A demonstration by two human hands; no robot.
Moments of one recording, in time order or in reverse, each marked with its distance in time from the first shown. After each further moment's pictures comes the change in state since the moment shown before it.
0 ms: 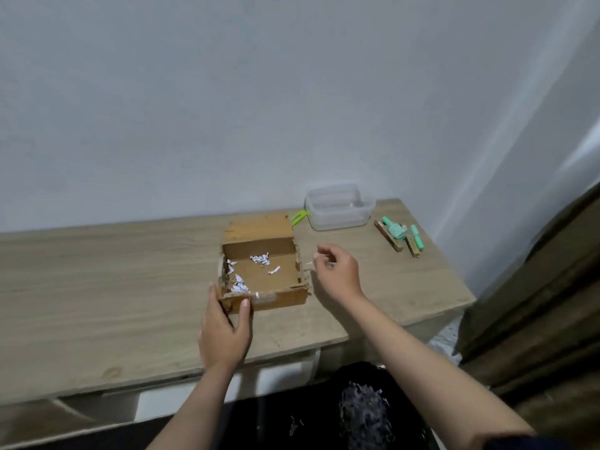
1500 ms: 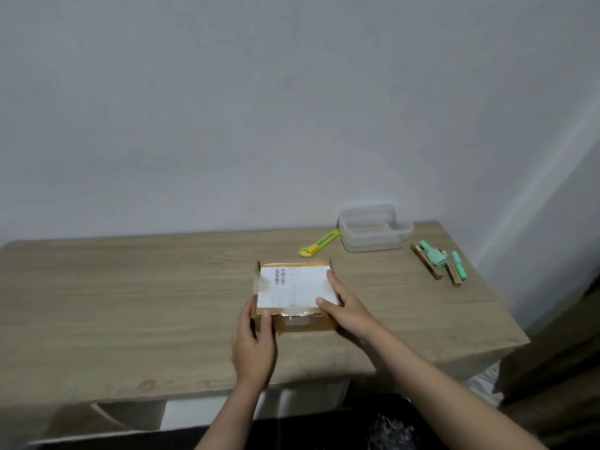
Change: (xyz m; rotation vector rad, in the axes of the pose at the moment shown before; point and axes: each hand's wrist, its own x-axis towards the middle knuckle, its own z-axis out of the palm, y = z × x) left_hand 0.013 0.019 -0.003 -0.342 0.041 -0.129; right_hand 0.004 0.012 0.034 0.193 -0.542 0.117
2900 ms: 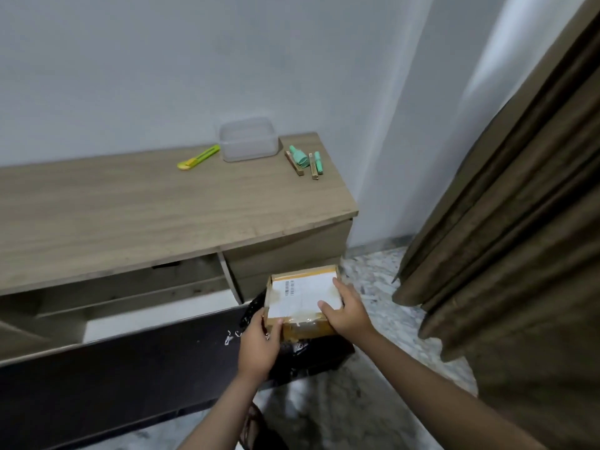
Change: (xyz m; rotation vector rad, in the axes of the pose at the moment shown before) left_hand -0.309 -0.020 0.118 0.285 -0.440 -0.054; right_hand -0.291 0.171 -0.162 -0.301 0.350 0.237
